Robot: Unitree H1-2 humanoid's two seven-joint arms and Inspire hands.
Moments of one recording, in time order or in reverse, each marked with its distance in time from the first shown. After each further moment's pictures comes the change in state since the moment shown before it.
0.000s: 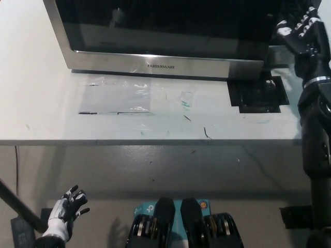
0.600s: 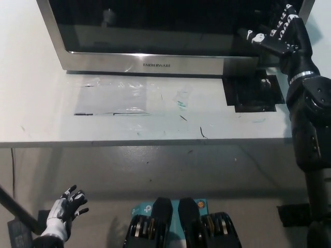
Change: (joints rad) left_arm 0.000 0.010 -0.006 -0.001 0.000 0.003 -0.001; right_arm -0.033 -0.007 0.073 0.072 -0.032 -0.041 0.034
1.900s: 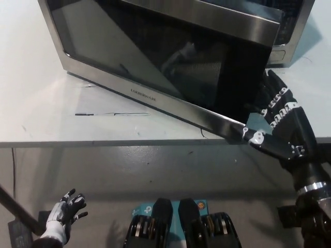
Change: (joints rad) left_arm 0.012 0.008 -0.015 -0.004 0.005 0.023 0.000; right_arm 0.592 0.089 0.134 -0.809 0.070 0.179 0.069
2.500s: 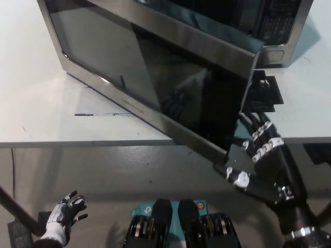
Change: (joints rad) left_arm 0.000 0.001 0.000 0.015 0.000 -0.001 0.000; right_arm 0.210 0.048 0.136 -0.149 0.001 -0.040 0.011
